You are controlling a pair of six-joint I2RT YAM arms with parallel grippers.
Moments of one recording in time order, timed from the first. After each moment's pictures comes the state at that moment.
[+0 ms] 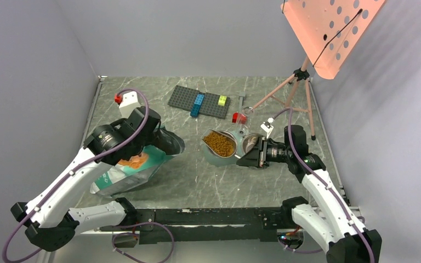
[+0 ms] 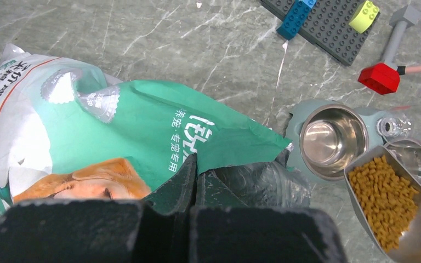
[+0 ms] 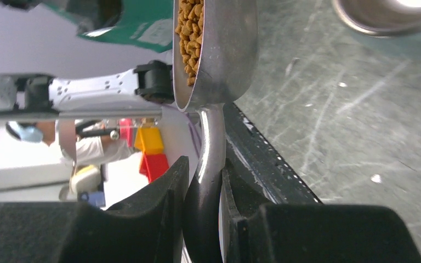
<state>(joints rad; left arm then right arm) -0.75 1.08 1.38 -1.17 -0.66 -0.90 0.24 0.82 0.62 -0.39 -0.99 0.68</state>
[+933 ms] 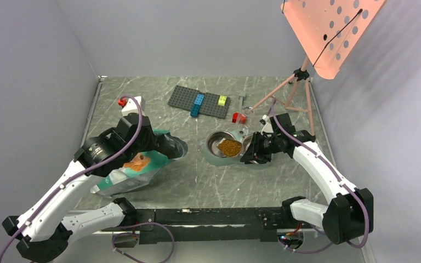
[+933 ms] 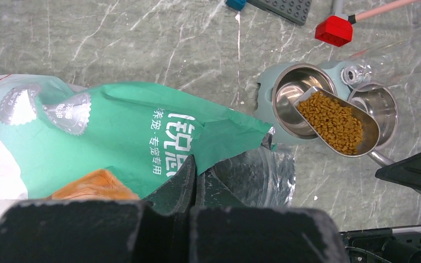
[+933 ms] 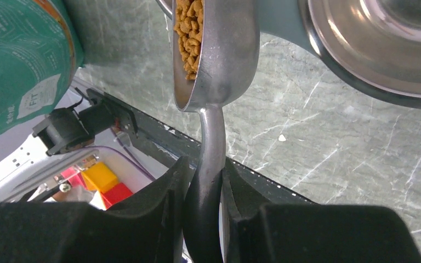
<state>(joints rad) -0.75 0.94 1.26 -1.01 -0.46 -0.72 0.26 1.14 0.83 -0.76 -0.58 0.56</state>
